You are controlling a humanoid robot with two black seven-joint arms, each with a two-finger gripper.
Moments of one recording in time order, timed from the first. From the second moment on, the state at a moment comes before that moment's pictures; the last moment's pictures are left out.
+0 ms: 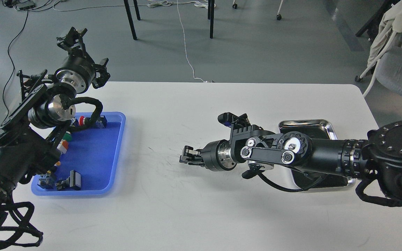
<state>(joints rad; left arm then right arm) -0.74 0.28 -1.07 -0.86 0.33 0.08 -0.06 1.19 0.00 -0.31 0.95 -0.45 0.17 -0.07</state>
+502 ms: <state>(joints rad) -0.74 0.28 -1.02 -0.85 0.33 0.09 -0.06 1.18 0.00 -0.06 0.83 -0.44 0.12 -0.06</state>
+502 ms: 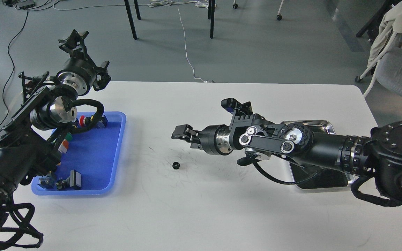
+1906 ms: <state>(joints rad) -0.56 0.55 -0.28 -1.44 2.00 0.11 0.02 0.32 -0.31 1.35 0.98 0.12 0.49 -0.04</state>
